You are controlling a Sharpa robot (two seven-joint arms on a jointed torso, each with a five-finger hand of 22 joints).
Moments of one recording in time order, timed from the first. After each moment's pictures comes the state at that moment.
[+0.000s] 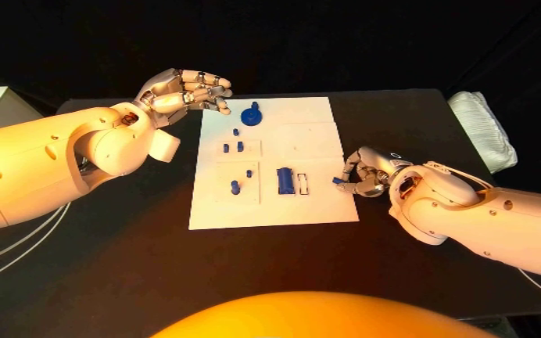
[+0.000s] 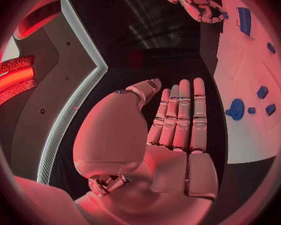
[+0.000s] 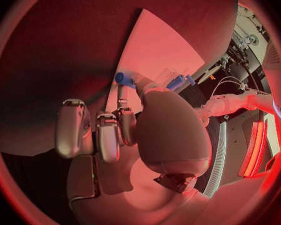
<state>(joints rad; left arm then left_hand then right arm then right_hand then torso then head) 1.24 -0.94 -0.04 1.49 -0.17 -0.02 0.37 1.37 -0.17 0.49 0.08 0.24 0.90 0.19 0.24 0.35 1.07 0.14 0.18 0.08 0.94 0.09 0.58 0.43 0.17 0.90 0.19 0.47 0.36 1.11 -0.97 -0.18 1.71 -1.45 -0.44 -0.46 1.36 -0.21 0.30 0.21 0.14 0.99 0.07 0.48 0.44 1.47 -0.01 1.37 1.31 1.47 -0.07 1.55 1.31 0.05 1.46 0.03 1.25 1.31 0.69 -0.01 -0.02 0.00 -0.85</state>
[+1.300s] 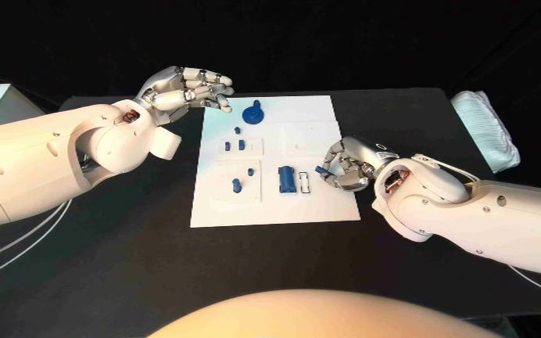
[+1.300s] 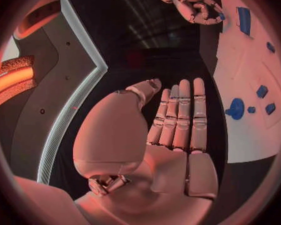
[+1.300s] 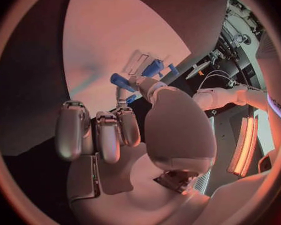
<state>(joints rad) 1.24 -0.95 -0.04 1.49 -0.17 -0.01 0.37 1.37 -0.17 0.49 0.08 0.24 0.90 0.19 0.24 0.35 1.07 0.14 0.18 0.08 0.94 0.09 0.58 0.44 0.17 0.90 0.19 0.47 0.36 1.15 -0.92 -0.18 1.78 -1.44 -0.50 -0.45 1.19 -0.22 0.55 0.13 0.42 1.00 0.07 0.49 0.42 1.47 -0.01 1.38 1.31 1.47 -0.08 1.55 1.31 0.05 1.47 0.03 1.30 1.31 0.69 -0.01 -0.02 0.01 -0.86</state>
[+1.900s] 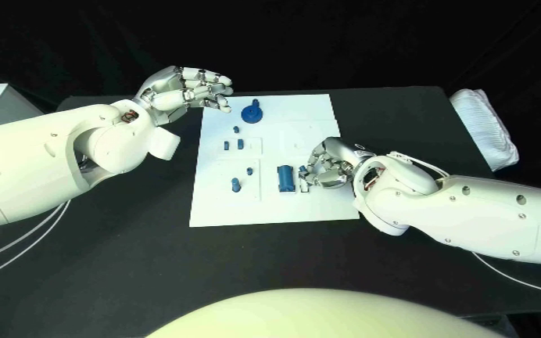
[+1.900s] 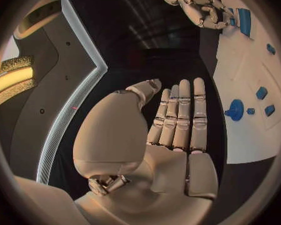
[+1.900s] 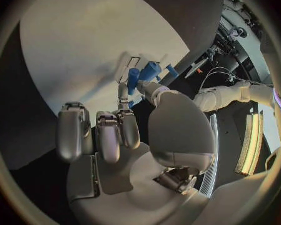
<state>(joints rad) 1.24 -0.95 -0.04 1.49 -0.17 -0.01 0.36 1.37 -0.17 0.49 0.08 0.24 0.90 0.19 0.24 0.35 1.07 0.14 0.18 0.08 0.94 0.09 0.58 0.44 0.17 0.90 0.20 0.47 0.36 1.14 -0.82 -0.18 1.71 -1.37 -0.47 -0.47 1.10 -0.20 0.51 0.18 0.35 1.04 0.05 0.50 0.45 1.47 -0.02 1.43 1.31 1.47 -0.08 1.56 1.31 0.05 1.46 0.03 1.33 1.31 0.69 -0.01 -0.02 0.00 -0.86</state>
